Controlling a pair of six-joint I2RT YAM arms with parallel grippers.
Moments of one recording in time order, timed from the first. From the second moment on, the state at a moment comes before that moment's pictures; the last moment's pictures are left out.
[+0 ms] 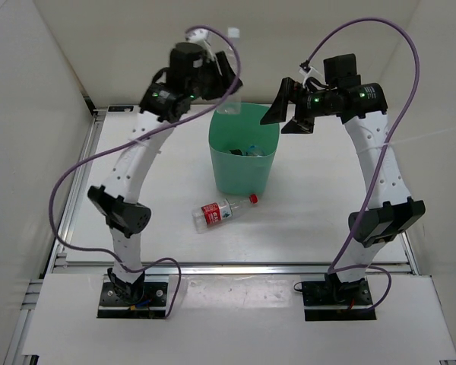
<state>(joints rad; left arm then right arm) -0.52 1.94 2.43 -0.76 0.04 -0.53 0.27 1.74 2.17 -1.18 -0.66 0.41</state>
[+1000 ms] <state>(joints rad) -0.41 1.00 1.26 -0.99 -0.51 -0.78 1.03 1.69 2.02 -1.12 -0.31 0.18</state>
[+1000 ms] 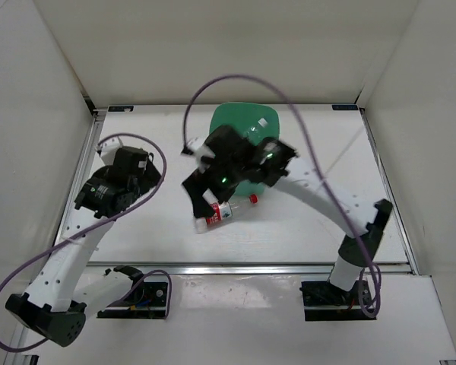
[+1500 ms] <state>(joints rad) -0.40 0.77 1.17 -1.26 -0.45 -0.99 1.24 1.93 1.69 -0.86 0.25 -0.08</state>
